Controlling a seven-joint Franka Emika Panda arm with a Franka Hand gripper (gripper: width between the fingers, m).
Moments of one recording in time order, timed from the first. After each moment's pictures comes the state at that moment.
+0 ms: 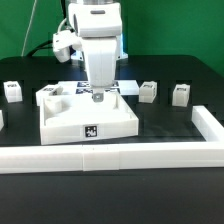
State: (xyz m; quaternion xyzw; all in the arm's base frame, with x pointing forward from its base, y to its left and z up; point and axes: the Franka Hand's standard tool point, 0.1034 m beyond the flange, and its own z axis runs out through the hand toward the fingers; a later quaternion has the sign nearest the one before) arm 0.500 -0.032 0.056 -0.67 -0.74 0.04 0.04
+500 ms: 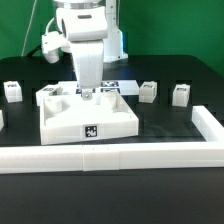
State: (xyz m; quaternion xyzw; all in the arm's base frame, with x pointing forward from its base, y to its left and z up) arm 0.454 -0.055 0.043 -0.66 -0.75 0.05 0.06
